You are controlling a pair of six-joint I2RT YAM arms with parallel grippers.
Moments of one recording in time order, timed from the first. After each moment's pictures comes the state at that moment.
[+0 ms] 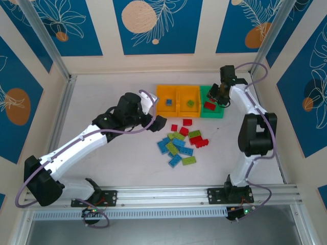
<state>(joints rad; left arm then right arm) -0.74 1.30 1.17 -0.45 0.07 -0.08 0.04 1.89 1.58 -0.79 -0.11 0.57</state>
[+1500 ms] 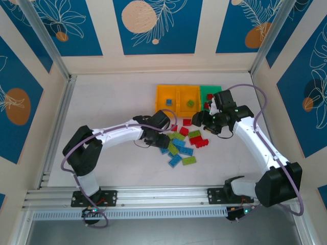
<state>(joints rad) -0.85 1.76 1.21 -0.69 0.08 -0.54 0.27 1.26 1.11 -0.95 -0.36 0.58</state>
